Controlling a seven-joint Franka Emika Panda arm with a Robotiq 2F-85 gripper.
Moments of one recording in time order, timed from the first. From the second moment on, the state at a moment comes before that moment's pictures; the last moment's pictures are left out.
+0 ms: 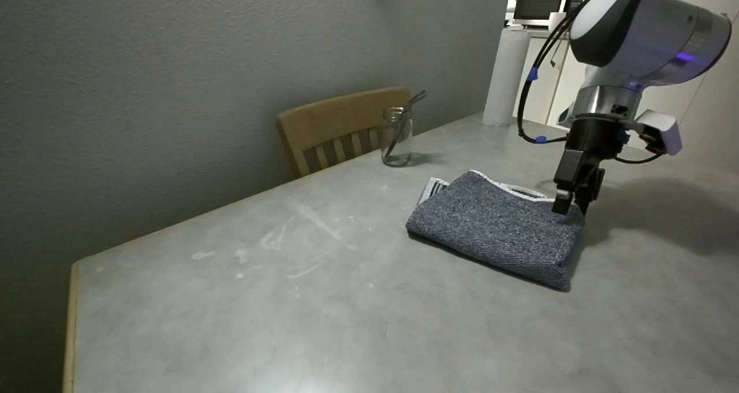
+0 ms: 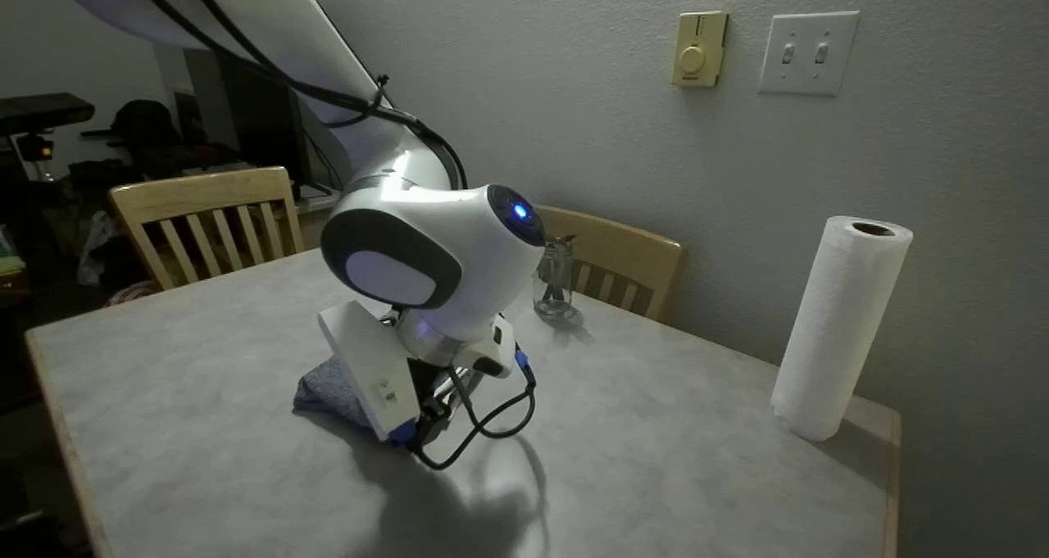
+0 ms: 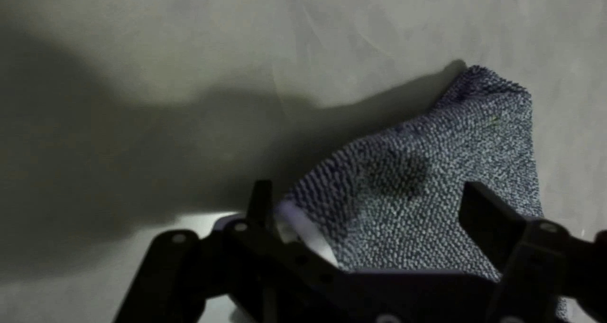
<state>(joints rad) -0.28 0.53 -0.01 -2.09 0.60 2.20 -0.71</state>
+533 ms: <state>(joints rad) -0.28 0.55 -0.01 -2.09 0.59 2.20 -0.71</state>
